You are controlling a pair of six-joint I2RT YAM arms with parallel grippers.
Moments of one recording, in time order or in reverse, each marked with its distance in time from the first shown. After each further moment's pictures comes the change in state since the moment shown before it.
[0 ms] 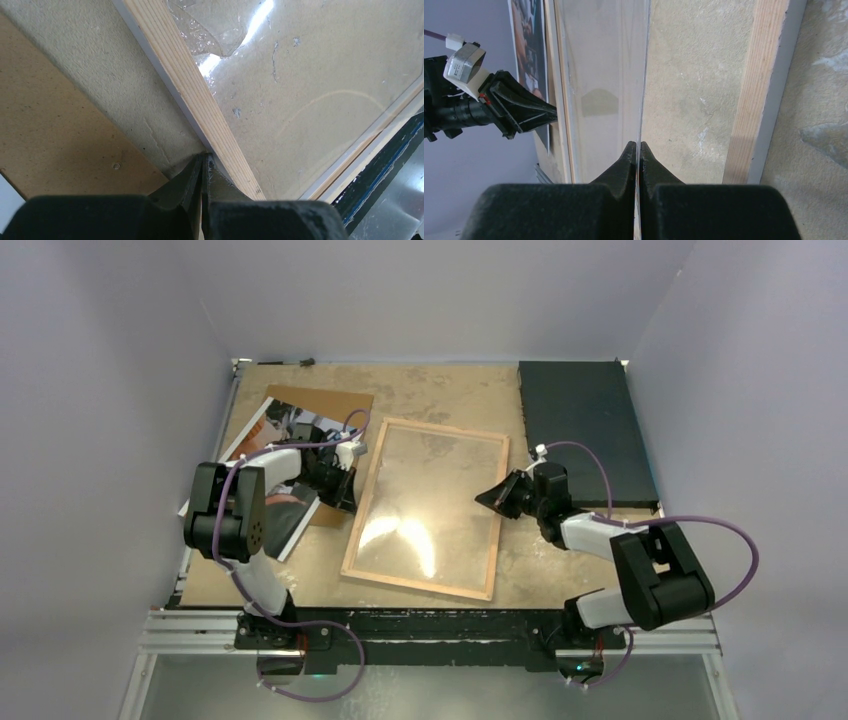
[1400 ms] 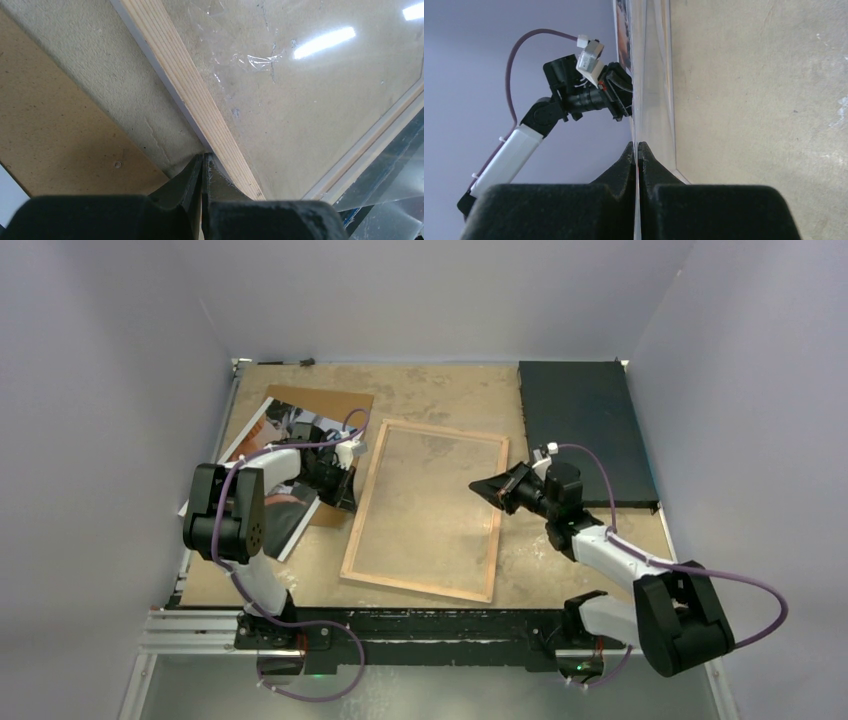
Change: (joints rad) left arm 0.001 -0.011 0.000 0.000 -0.004 0.000; right arm 0.006 -0.206 -0.023 0.053 -0.116 0.391
